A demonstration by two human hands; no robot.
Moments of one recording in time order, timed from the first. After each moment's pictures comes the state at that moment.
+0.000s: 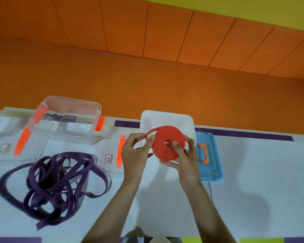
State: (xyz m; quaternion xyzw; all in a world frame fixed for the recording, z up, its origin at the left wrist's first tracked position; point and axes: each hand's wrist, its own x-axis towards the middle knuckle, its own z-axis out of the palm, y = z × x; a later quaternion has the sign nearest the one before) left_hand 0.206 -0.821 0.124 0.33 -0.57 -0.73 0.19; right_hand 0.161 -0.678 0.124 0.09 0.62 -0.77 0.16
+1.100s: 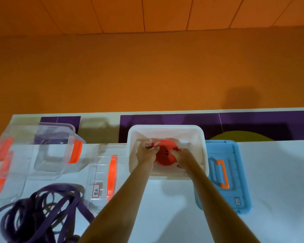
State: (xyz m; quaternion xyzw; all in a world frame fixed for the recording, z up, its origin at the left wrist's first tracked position) left_hand -0.013 -0.826 -0.069 0.52 -0.58 -0.63 -0.06; right_hand -0.057 -0.688 -0.064 0.15 0.82 -0.40 0.39
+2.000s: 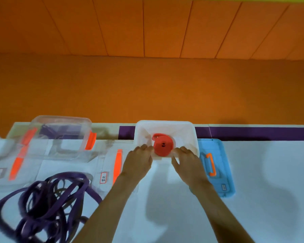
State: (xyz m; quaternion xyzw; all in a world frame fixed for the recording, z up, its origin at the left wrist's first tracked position) left_hand 0.108 -0.841 0.048 0.07 -0.99 -0.13 -0.06; right_hand 0.052 -0.649 0.062 -0.21 0.96 -0.13 0.14
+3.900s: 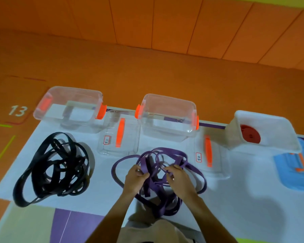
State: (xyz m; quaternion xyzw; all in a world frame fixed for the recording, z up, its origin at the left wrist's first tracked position) left_hand 0.443 -1.200 -0.046 0.41 -0.74 -0.52 -0.11; right_hand 0.351 -1.017 -0.033 -0.23 0.90 -0.26 0.27
